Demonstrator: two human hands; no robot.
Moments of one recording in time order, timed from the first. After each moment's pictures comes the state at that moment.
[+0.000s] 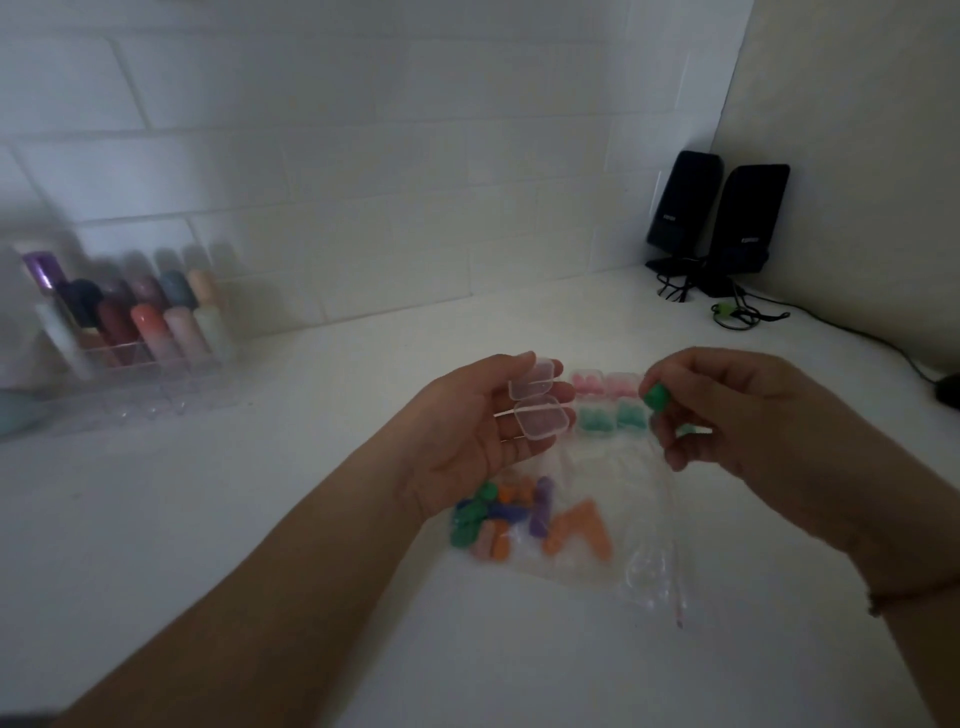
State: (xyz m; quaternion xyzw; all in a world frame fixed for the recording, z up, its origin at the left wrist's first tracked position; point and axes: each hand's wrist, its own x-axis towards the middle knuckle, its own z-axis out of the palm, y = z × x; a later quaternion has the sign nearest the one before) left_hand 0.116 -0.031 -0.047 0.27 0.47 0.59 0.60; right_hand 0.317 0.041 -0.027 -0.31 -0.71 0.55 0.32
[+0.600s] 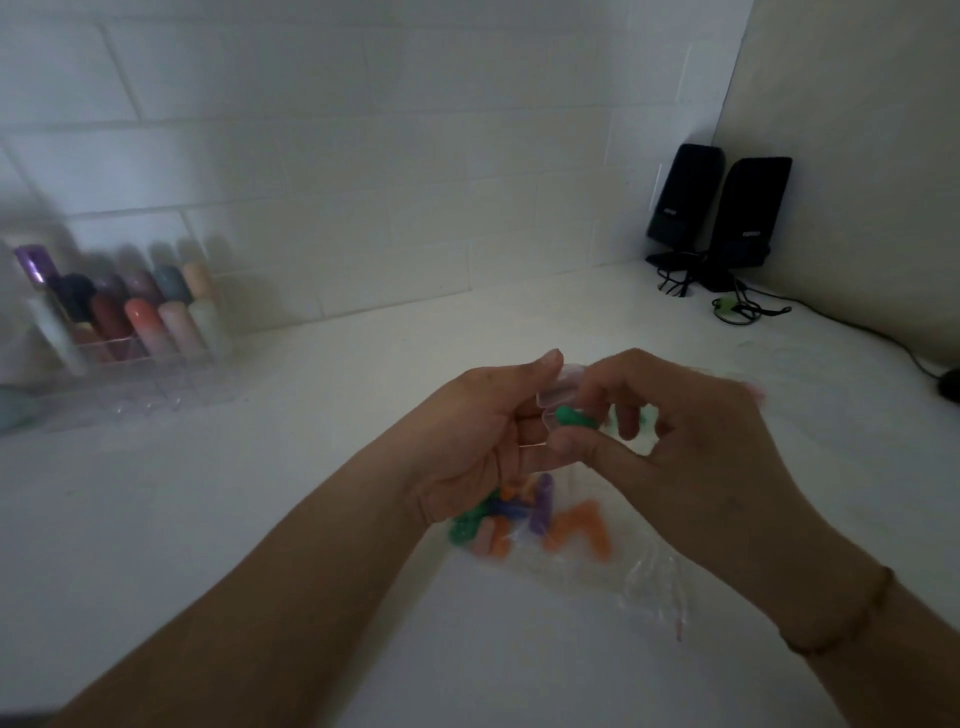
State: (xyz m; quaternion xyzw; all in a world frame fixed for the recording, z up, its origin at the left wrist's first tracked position) left_hand 0.123 -0.039 -0.045 0.33 0.42 0.55 0.64; right_hand 0.289 0.004 -0.040 -0.24 -0.87 0.12 0.40
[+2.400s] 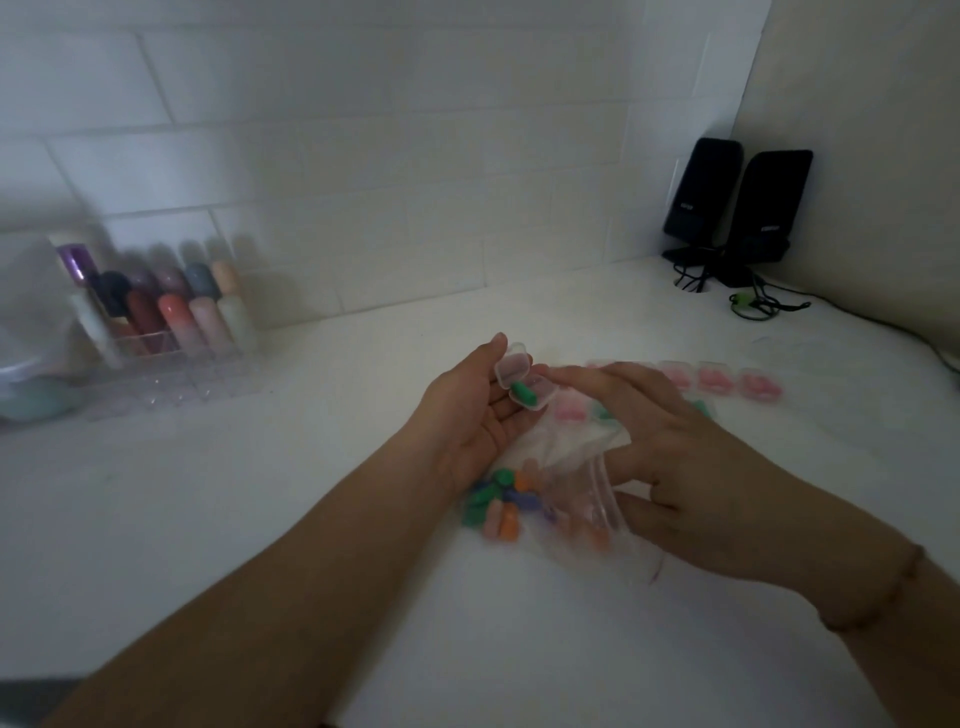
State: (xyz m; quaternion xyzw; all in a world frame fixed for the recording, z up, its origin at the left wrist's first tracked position) left_hand 0.107 -0.011 -0.069 0.14 0.45 0.68 0.55; right_hand 0.300 0.017 -0.049 -0.16 -0.98 0.08 0.10
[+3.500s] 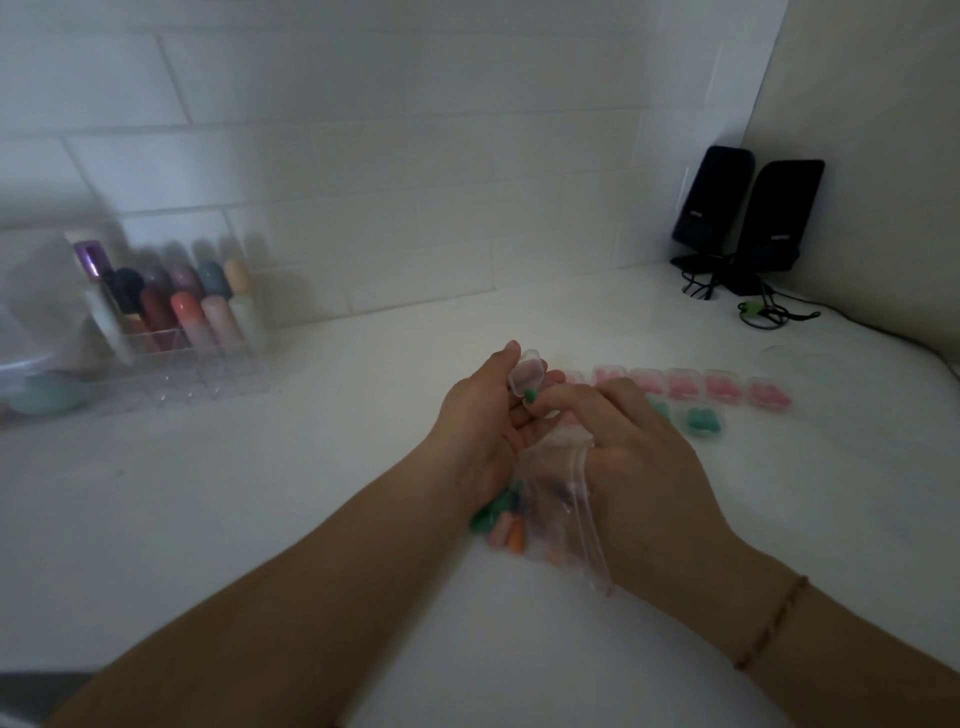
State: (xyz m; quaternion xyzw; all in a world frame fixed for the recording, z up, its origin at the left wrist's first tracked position) left_hand 0.120 -0.018 -0.067 0.12 0.43 0.69 0.57; right_hand 0.260 0.000 -0.080 -0.16 -0.93 -0.03 0.34
